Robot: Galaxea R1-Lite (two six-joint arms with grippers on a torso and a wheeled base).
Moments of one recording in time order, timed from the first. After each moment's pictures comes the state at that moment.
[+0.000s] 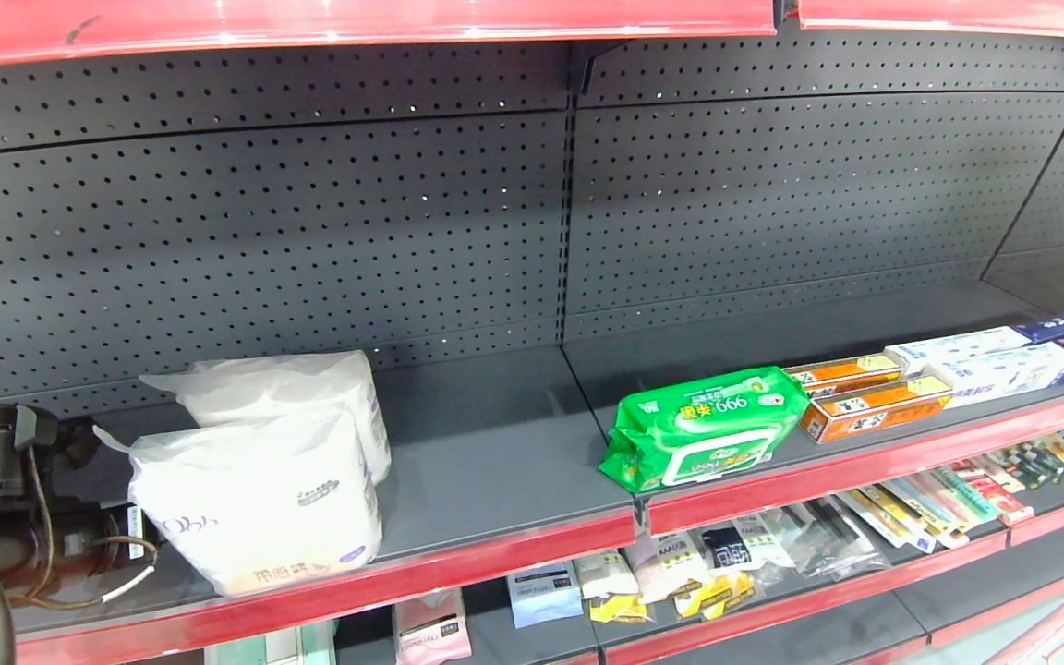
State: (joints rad) left arm 0.23 1.66 -0.43 -0.37 -0.03 -0.07; right arm 0.00 0.00 0.00 0.00 0.01 0.00
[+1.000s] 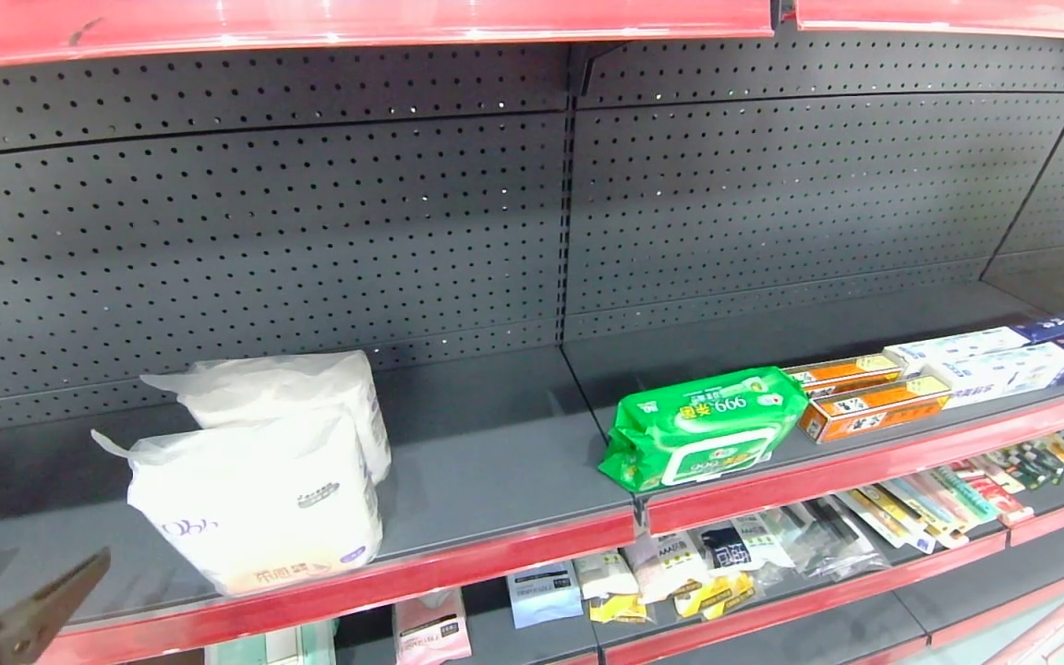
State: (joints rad) left arm 0.23 0.77 -0.25 -0.16 -0.22 0.19; right arm 0.00 0.00 0.00 0.00 0.01 0.00
